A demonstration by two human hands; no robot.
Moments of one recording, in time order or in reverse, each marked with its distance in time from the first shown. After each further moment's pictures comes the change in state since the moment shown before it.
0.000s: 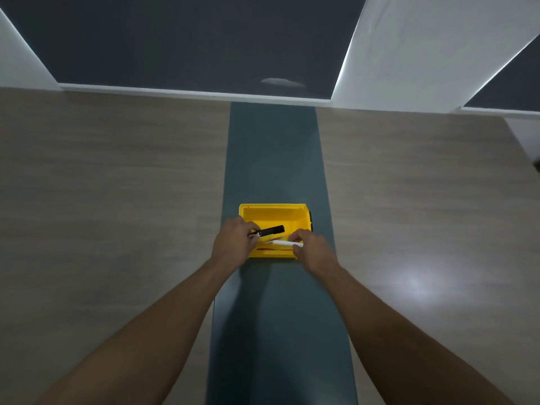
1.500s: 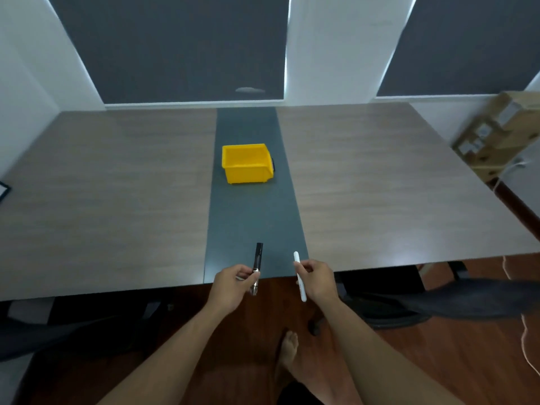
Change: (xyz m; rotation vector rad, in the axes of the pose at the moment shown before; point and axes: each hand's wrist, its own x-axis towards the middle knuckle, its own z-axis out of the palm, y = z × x) left_hand -0.563 0.116 0.130 -0.537 0.014 -0.217; right_hand -0.550 0.114 0.106 0.455 0.256 0.256
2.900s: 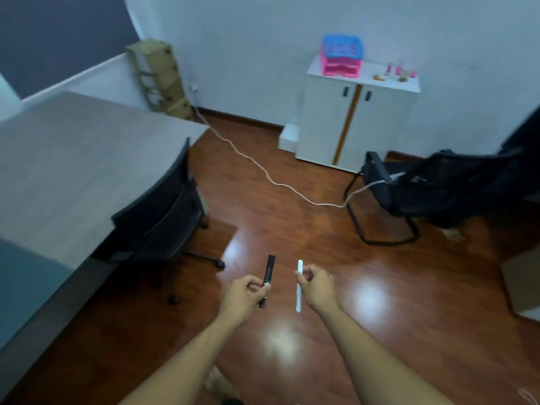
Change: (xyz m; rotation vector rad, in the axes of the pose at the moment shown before) left_hand -0.472 0.023 0.355 0.371 -0.942 0.523; right_hand -0.576 0.377 -0.188 0.274 0.835 0.644
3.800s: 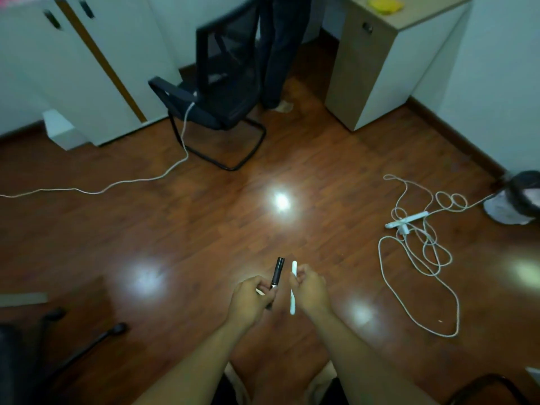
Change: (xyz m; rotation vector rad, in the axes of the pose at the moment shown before) left_hand 0.061 -0.033 0.329 0.472 -0.787 0.295; right_hand -0.019 0.312 0.015 0.345 0.524 0.678
